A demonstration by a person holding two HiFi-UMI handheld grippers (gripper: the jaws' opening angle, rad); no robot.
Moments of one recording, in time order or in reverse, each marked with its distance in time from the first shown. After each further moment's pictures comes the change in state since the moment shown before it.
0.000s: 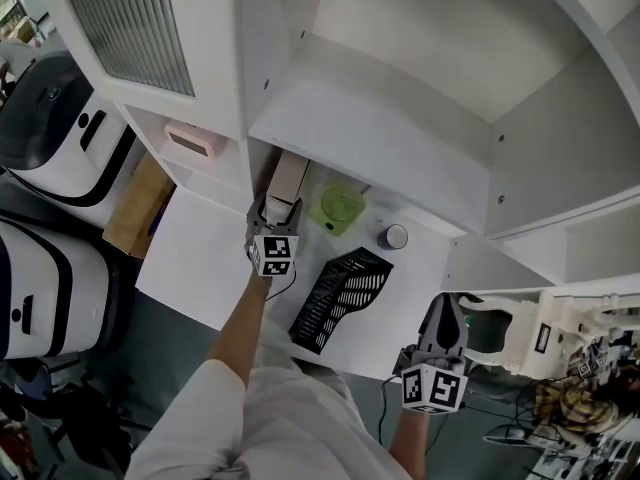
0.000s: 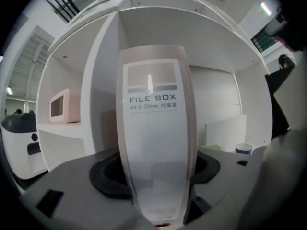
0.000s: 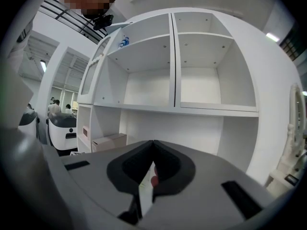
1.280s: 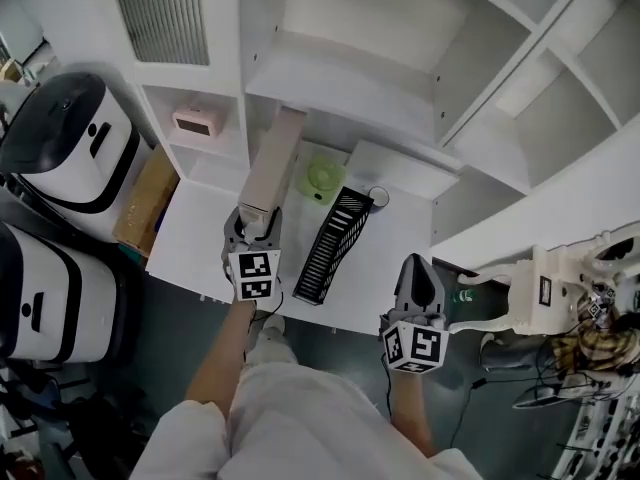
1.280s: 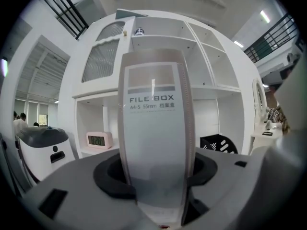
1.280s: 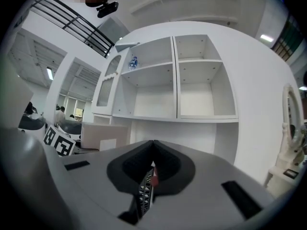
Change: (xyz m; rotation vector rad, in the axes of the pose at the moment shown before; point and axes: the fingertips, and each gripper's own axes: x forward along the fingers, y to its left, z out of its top) left arm -0.218 -0.024 0.098 -0.021 -0.040 -0.016; right arm -0.117 0.029 0.005 0.016 -0.120 0.030
